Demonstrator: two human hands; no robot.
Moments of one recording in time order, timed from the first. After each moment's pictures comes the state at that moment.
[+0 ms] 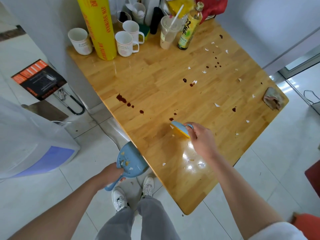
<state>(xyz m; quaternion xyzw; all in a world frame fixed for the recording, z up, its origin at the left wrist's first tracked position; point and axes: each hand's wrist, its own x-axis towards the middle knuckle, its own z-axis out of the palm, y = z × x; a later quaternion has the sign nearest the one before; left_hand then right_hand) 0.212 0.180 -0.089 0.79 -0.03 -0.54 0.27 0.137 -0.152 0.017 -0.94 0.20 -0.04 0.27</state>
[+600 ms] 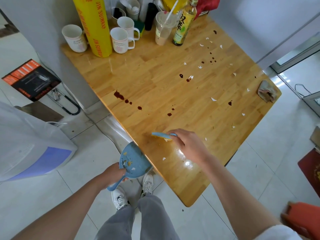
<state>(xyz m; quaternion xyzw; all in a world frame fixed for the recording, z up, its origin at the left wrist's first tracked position) 0.200 0.181 -0.091 0.78 -0.05 -0.56 0.27 0.123 -0.109 0.019 -0.95 0.06 0.00 0.32</state>
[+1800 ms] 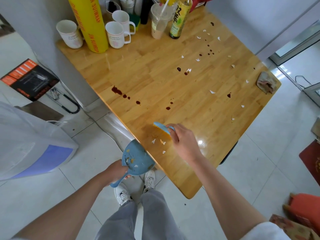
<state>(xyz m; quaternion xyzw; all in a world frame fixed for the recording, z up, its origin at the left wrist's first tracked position) 0.189 0.181 -0.090 0.78 -0.06 -0.57 0.27 0.113 -0.075 0.013 -0.93 0.17 -0.05 0.33</state>
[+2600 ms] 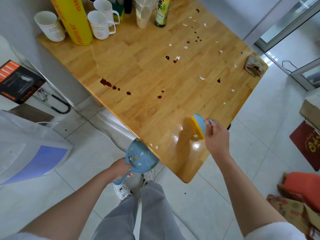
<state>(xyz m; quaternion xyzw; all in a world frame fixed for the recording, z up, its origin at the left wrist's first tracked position) 0.158 0.172 -0.100 0.76 -0.10 -0.59 0.26 0.016 -0.136 0.010 -0.87 0.44 -0.12 0.20</state>
